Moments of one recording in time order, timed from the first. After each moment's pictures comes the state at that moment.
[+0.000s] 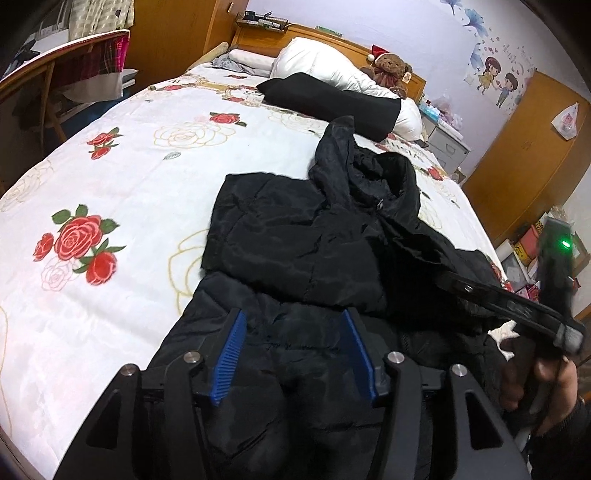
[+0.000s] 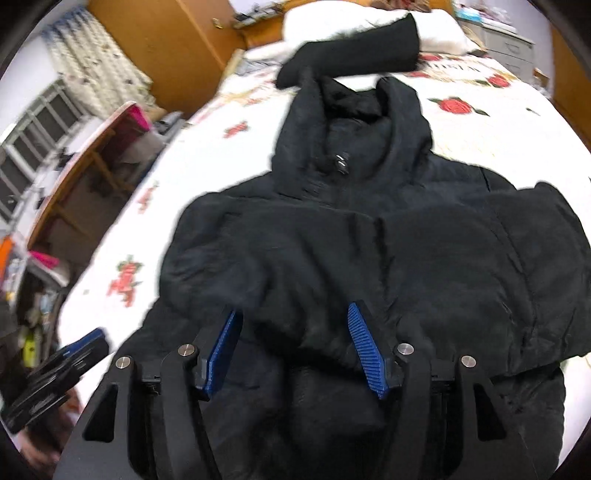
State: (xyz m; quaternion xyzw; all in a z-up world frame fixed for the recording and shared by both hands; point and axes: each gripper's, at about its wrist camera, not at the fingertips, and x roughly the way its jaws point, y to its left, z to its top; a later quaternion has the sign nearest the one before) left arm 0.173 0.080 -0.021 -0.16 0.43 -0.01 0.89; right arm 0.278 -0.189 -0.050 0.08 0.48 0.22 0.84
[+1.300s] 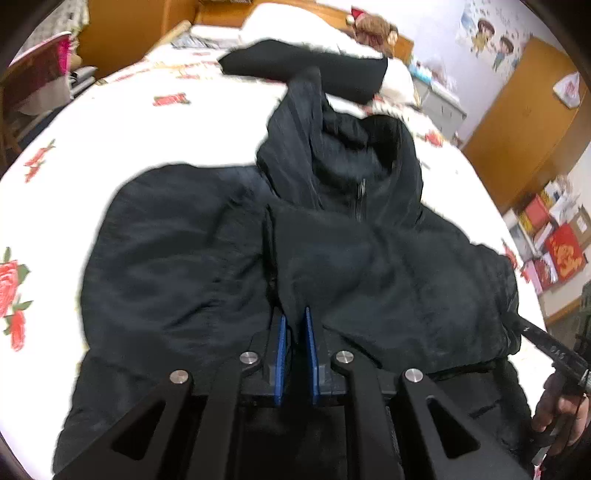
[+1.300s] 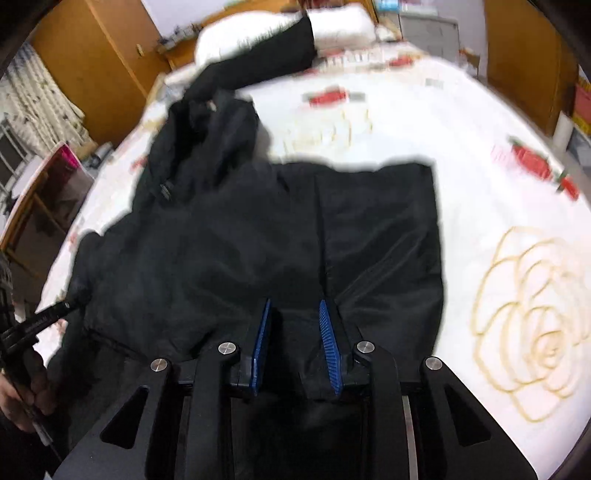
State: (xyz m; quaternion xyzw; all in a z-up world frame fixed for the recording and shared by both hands) left arm 0.284 0.015 -0.059 -0.13 0.47 -0.04 0.87; right arm 0.309 -0.341 -0.068 0.10 0.47 0.10 0.87
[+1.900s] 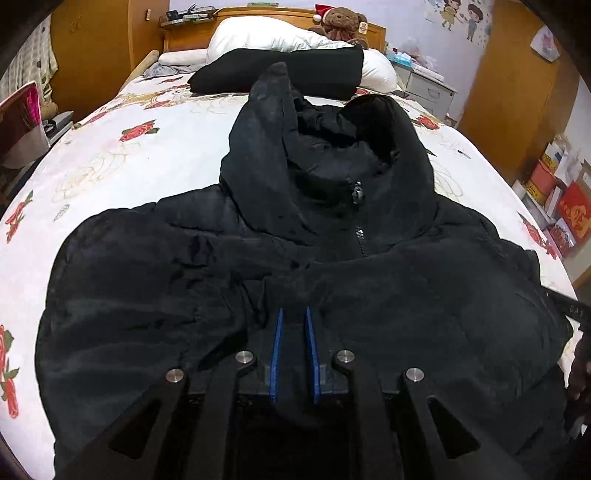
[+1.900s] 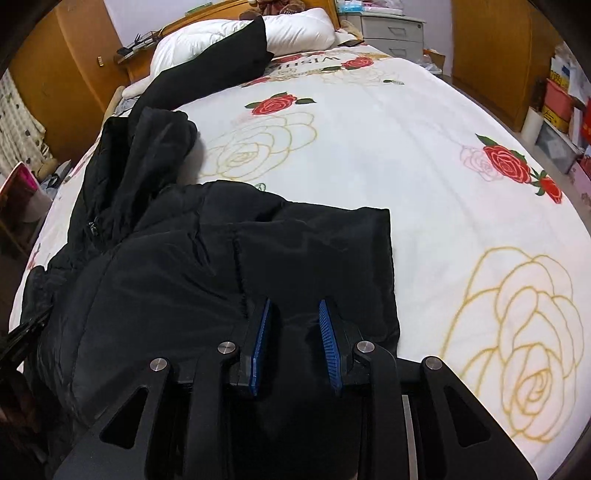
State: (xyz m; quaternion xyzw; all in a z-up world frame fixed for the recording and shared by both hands) left arm 0.343 -0.022 -0.103 -0.04 0.46 -0.05 0.89; right arm 0.354 -0.373 -0.108 0.09 0.48 0.02 0.87
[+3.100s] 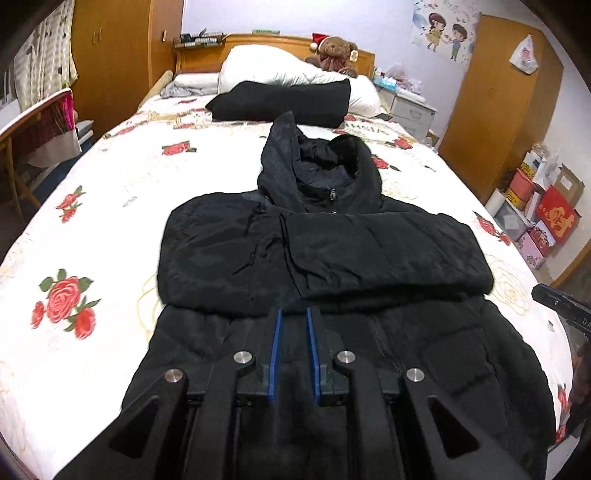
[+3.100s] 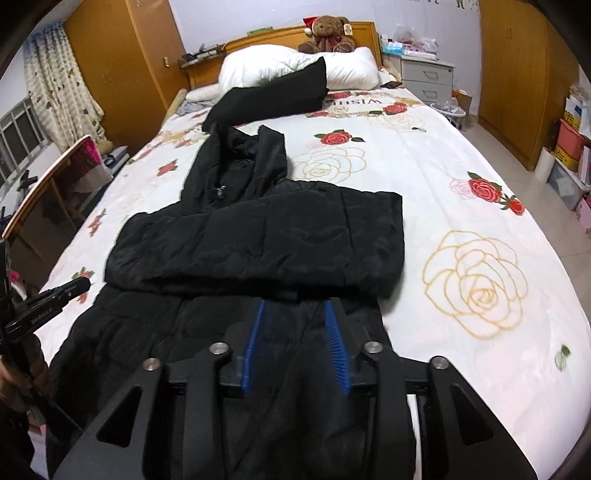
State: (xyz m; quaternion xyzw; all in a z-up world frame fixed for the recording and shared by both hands) left arm 0.173 0.026 -0.001 -0.05 0.43 -0.06 0.90; right arm 0.183 -0.320 0.004 0.06 0.43 0.09 0.90
